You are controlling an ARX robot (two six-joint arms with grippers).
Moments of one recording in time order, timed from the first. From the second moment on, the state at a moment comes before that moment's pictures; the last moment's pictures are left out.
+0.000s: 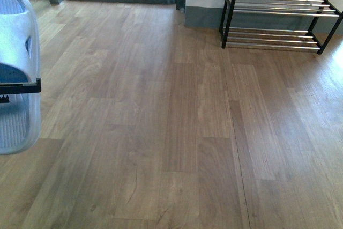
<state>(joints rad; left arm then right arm) -0.28 1.90 0.52 1.04 -0.83 0.04 -0.35 0.24 0.23 -0.22 -0.50 -0.28</state>
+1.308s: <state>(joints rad) -0.28 1.90 0.52 1.04 -0.83 0.04 -0.35 0.24 0.23 -0.22 -0.49 -0.28</state>
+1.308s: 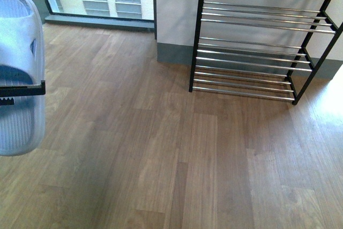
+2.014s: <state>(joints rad) -0.29 1.90 0.52 1.04 -0.82 0.04 -0.35 0.24 0.23 -0.22 -0.49 -0.28</state>
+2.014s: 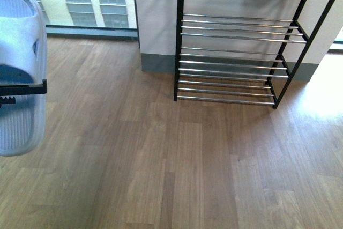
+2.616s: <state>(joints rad) -0.29 1.90 0.52 1.04 -0.82 0.04 -0.35 0.24 0.23 -0.22 -0.49 -0.28</state>
